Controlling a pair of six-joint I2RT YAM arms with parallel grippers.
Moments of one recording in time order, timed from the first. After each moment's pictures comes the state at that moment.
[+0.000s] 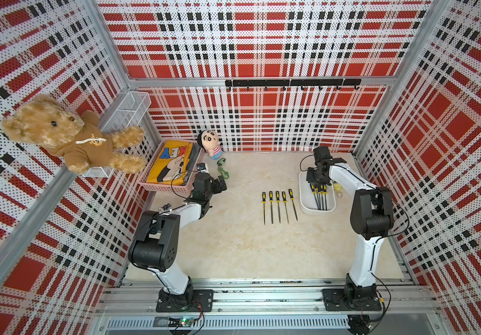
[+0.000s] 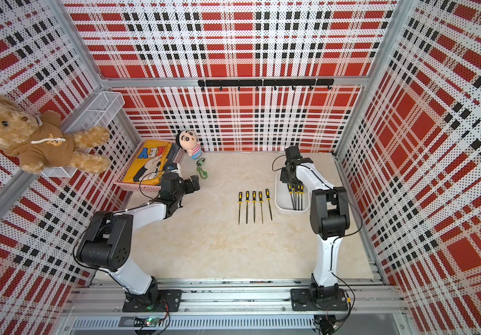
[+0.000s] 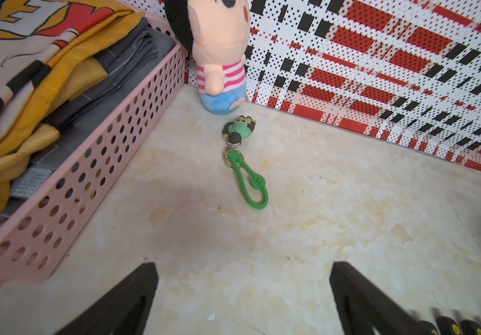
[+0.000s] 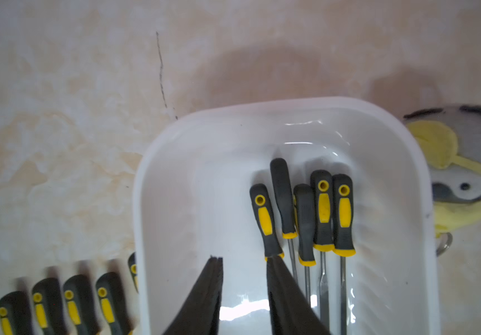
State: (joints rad) left arm -0.17 1.67 0.85 0.38 -0.10 -0.34; right arm 0.15 2.07 1.68 -0.71 0.07 0.31
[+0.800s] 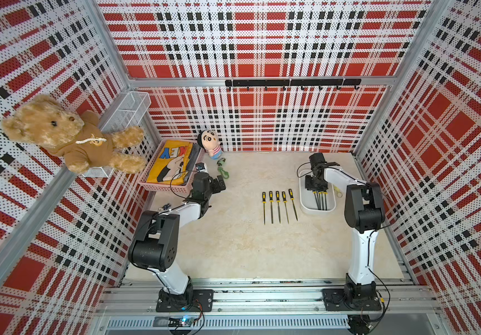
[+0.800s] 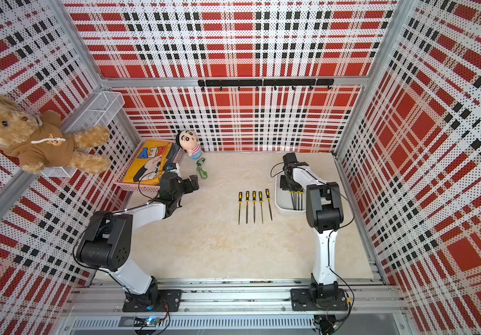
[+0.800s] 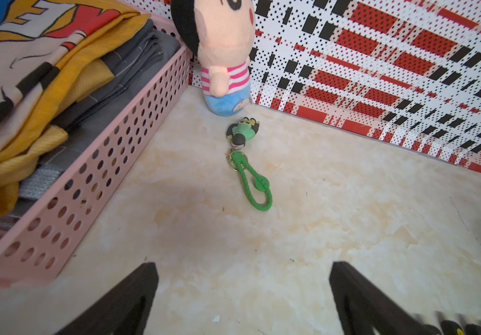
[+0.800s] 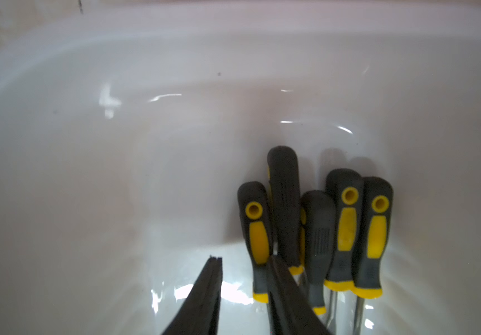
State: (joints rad) left arm -0.16 1.67 0.85 0.38 -0.10 -0.34; right arm 0.14 2.17 1.68 -0.71 0.12 0.24
